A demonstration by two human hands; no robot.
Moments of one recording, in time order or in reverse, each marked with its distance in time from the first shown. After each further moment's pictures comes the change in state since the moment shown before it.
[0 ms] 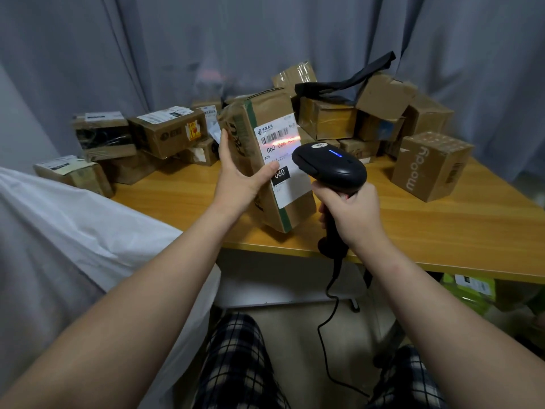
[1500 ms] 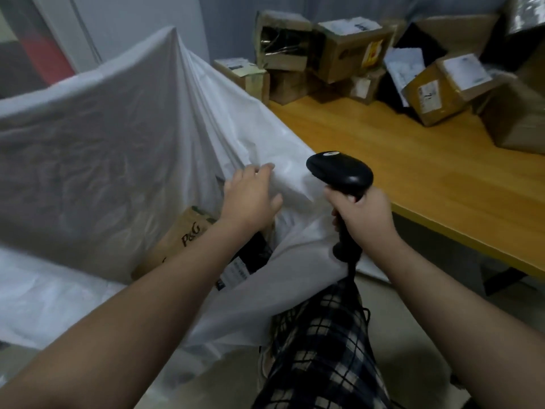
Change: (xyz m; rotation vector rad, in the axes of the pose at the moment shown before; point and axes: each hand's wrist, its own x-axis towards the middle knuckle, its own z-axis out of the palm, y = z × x) left_hand -0.115 -0.072 -0.221 1.184 0.025 -0.350; right_hand -0.059 0.042 0.225 -0.105 -0.425 0.287
